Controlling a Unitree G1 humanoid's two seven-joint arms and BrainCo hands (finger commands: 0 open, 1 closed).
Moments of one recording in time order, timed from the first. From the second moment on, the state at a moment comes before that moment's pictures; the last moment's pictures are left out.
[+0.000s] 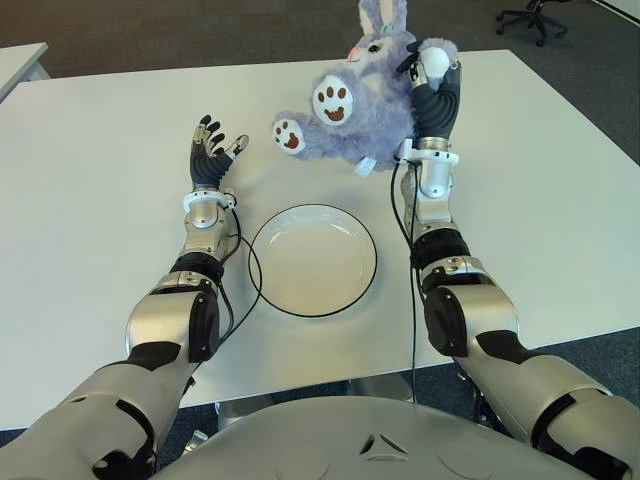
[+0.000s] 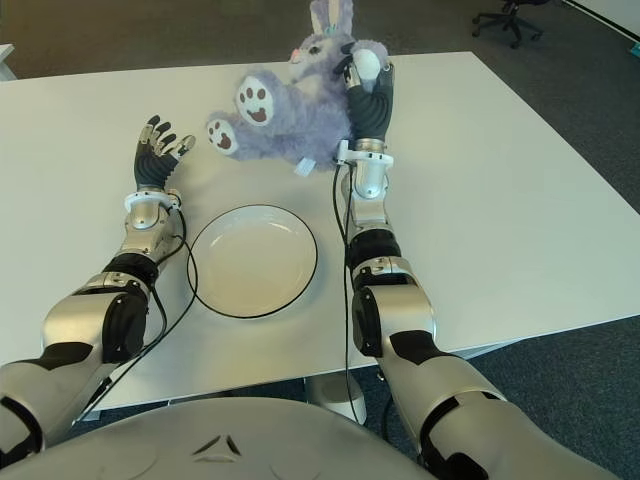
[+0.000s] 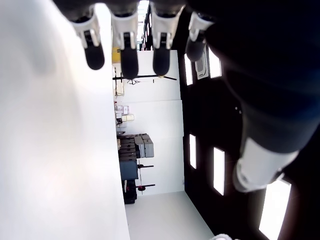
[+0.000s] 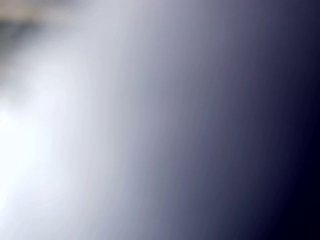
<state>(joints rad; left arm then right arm) -0.63 0.13 0.26 1.18 0.00 -0.52 0.14 -0.79 -0.02 -0.14 0.84 -0.03 -0.74 -0.15</state>
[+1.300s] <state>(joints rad) -0.63 0.13 0.26 1.18 0.00 -0.52 0.14 -0.64 -0.02 -0.10 0.63 -0.07 -0.75 -0.14</state>
